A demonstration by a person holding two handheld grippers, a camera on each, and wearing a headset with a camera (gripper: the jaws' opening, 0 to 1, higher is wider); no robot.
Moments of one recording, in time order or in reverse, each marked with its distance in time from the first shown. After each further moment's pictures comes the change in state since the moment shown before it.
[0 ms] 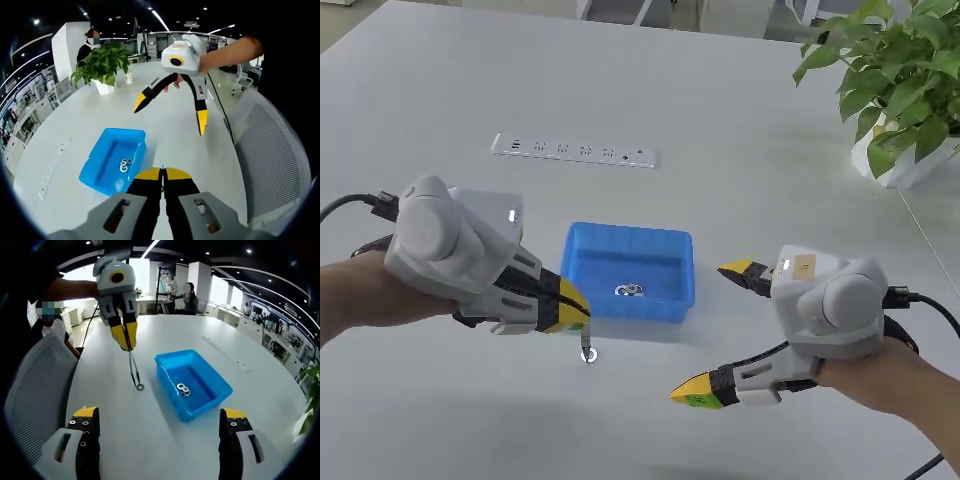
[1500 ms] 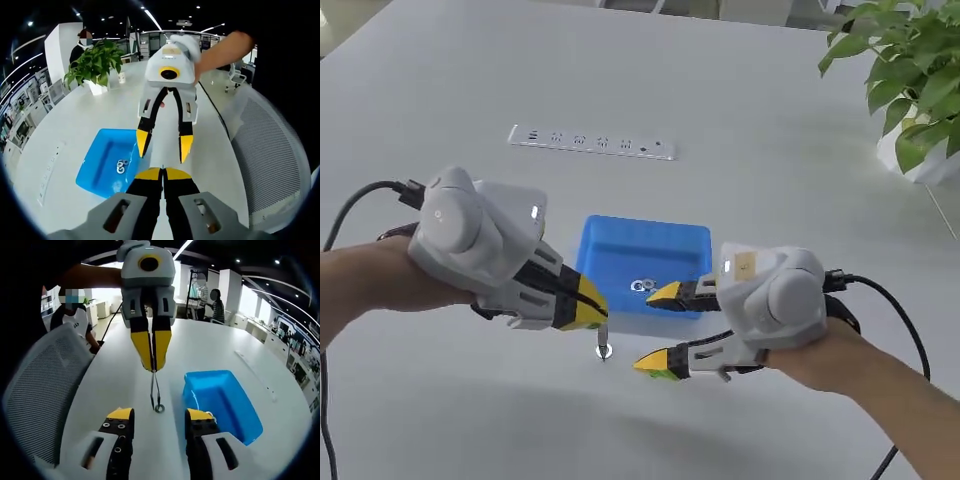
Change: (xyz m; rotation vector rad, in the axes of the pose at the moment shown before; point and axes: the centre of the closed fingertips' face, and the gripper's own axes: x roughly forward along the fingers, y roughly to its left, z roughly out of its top) left arm 0.003 -0.001 -0.003 0.032 0.009 -0.057; right arm 0.061 0.039 0.030 -0.169 -0.026 0.220
